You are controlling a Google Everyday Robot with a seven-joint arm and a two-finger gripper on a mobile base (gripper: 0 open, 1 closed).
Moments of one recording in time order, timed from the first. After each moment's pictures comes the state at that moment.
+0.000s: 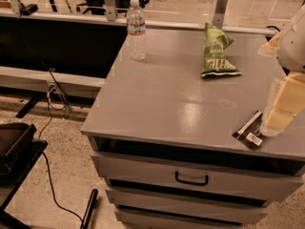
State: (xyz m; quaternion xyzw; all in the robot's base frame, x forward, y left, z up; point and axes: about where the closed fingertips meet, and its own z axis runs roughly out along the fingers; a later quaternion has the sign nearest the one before) arm 0.438 -0.217 0.976 -0.60 0.78 -0.03 0.16
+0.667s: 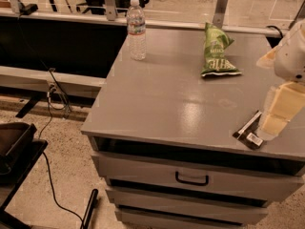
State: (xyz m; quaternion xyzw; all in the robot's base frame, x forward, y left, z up) arm 0.450 -0.229 0.944 -0.59 0.79 -0.01 0.15
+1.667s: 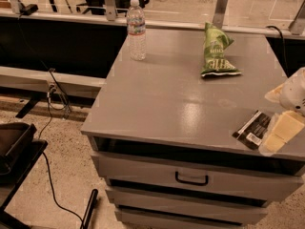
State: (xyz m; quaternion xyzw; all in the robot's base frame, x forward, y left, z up) arm 0.467 -0.285 0.847 -0.52 0.84 0.07 0.15
